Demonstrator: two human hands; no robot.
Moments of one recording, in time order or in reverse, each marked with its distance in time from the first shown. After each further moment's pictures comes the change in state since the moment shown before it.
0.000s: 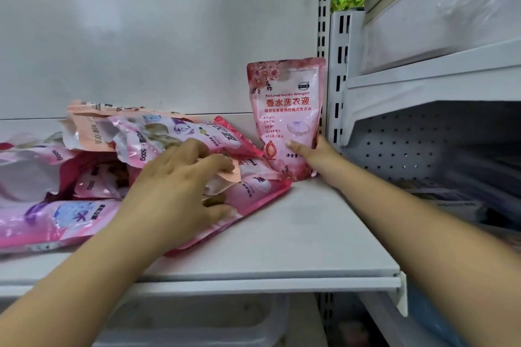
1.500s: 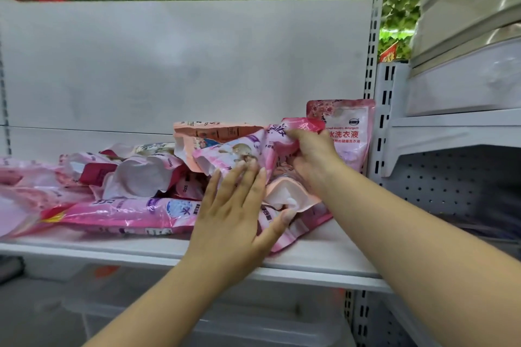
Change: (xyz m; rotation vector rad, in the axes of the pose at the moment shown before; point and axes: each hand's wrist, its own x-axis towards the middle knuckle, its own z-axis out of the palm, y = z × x) left_hand -0.052 -0.013 -0.004 -0.028 0.051 -0.111; right_hand -0.070 -0.116 0.103 0.797 0.035 0.069
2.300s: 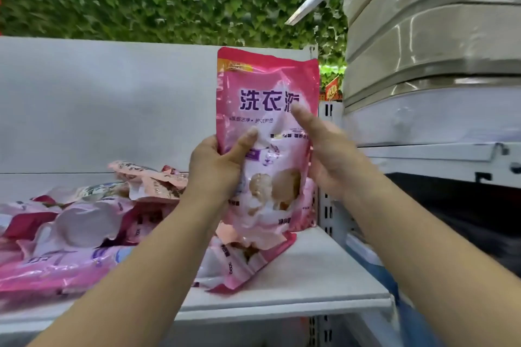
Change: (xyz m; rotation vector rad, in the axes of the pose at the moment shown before) left_hand 0.092 0.035 -0.055 -1.388 0.254 -0.289; right_hand -0.075 -0.093 -0.019 -0.361 -0.283 -0.236
